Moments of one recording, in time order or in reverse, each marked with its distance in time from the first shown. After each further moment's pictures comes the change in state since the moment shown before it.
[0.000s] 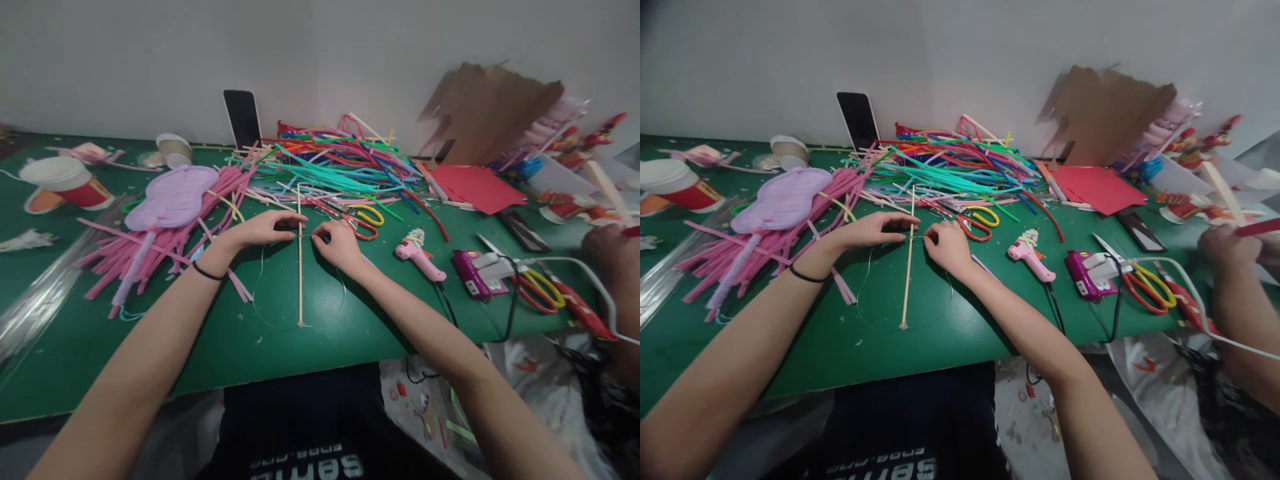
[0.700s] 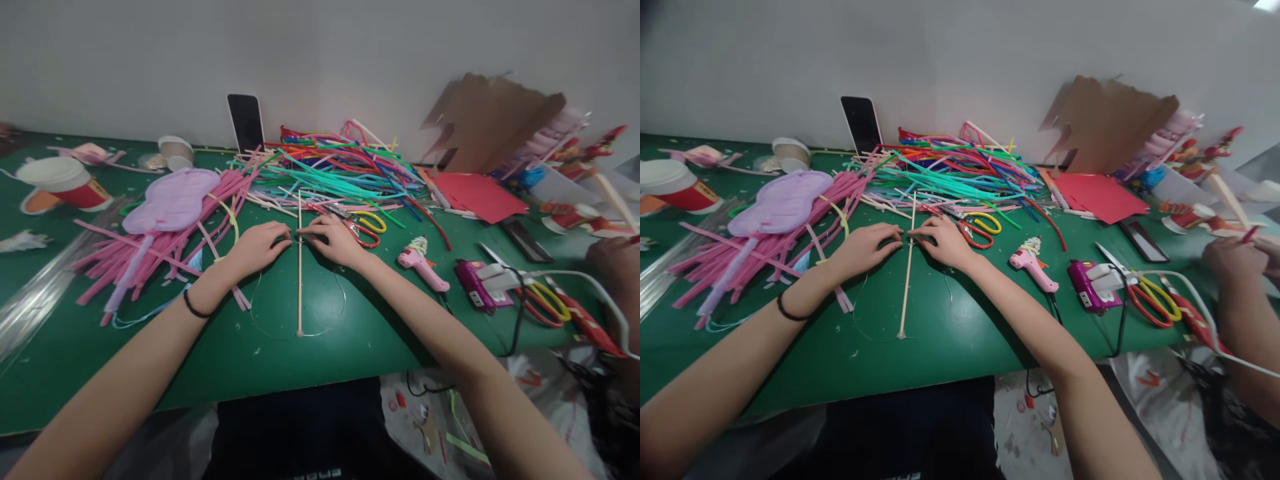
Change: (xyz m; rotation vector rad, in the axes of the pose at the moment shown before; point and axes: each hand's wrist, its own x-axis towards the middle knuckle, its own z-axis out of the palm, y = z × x) left_hand -0.029 0.011 0.026 0.533 0.282 0.001; right_hand 0.023 0.012 -0.008 0.084 -0.158 -0.329
